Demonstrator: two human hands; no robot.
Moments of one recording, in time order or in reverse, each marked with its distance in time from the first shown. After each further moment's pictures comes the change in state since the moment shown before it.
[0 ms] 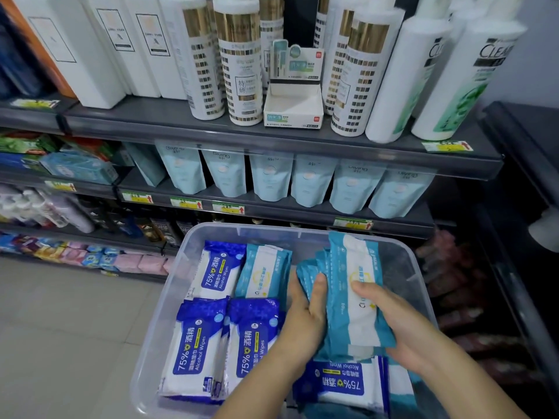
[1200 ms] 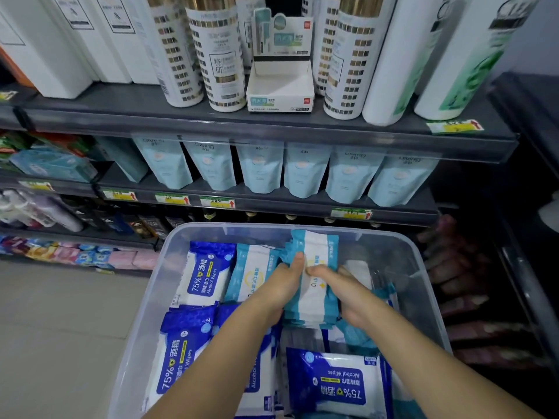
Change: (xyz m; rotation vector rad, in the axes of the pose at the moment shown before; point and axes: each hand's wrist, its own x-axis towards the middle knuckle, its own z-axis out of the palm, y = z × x) left_hand 0.085 0.006 -0.027 0.257 -0.062 -0.314; right_hand 0.111 0.024 -0.008 -0.190 0.119 0.026
